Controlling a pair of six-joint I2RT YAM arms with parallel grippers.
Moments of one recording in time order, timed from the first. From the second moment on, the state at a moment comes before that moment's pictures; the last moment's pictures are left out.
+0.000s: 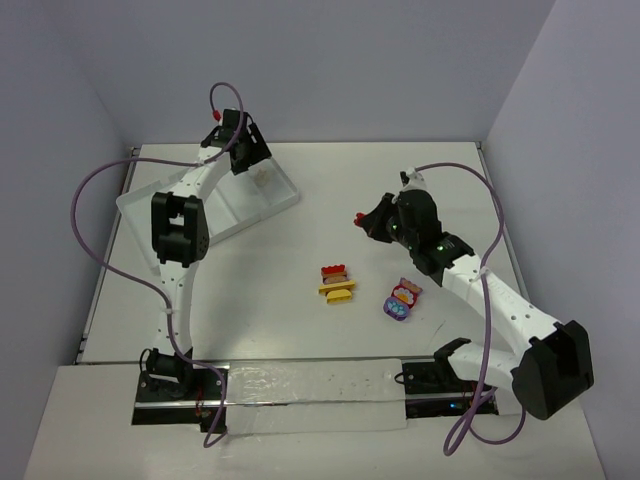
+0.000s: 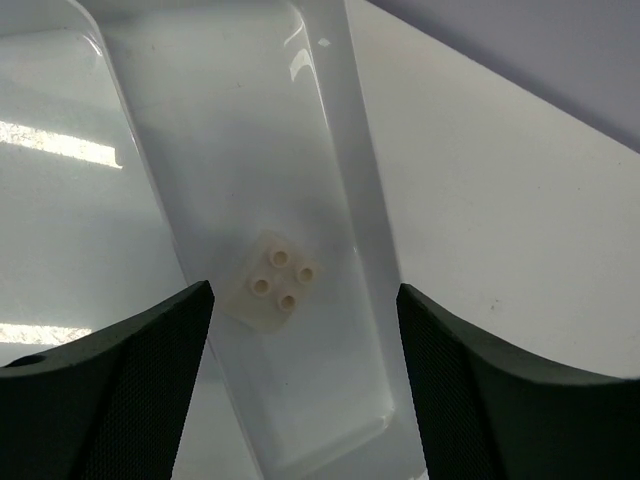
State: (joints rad) left arm -0.24 2.44 2.21 -0.53 -0.07 -0.62; right arm 0.47 1.13 0.84 -0.15 0.02 0.66
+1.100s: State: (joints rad) left arm -0.33 1.32 0.97 -0.19 0.54 -0.33; right arm 0.45 1.41 1.07 -0.24 -0.63 0.71
